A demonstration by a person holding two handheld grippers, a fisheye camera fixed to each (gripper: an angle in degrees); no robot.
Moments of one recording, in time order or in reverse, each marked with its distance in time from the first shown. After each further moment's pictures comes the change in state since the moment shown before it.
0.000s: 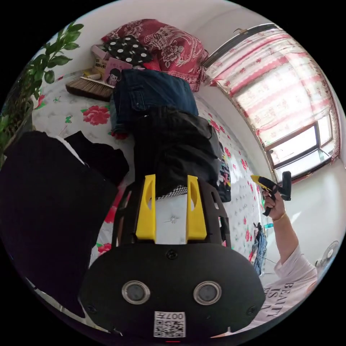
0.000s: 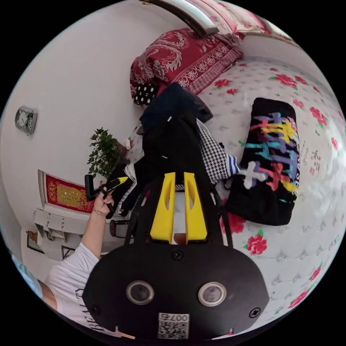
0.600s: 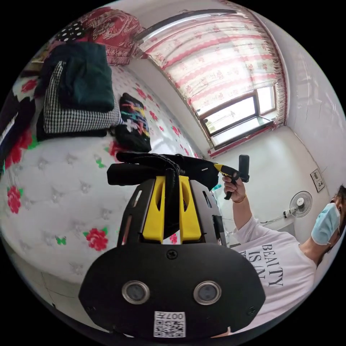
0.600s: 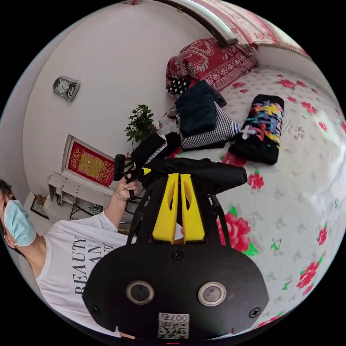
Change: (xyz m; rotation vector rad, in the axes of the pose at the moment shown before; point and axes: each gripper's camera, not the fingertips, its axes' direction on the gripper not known) left arm 0.143 0.159 -0.039 -0.060 0.500 0.187; right arm -0.027 0.181 -0.168 0.052 -0.140 -0.216
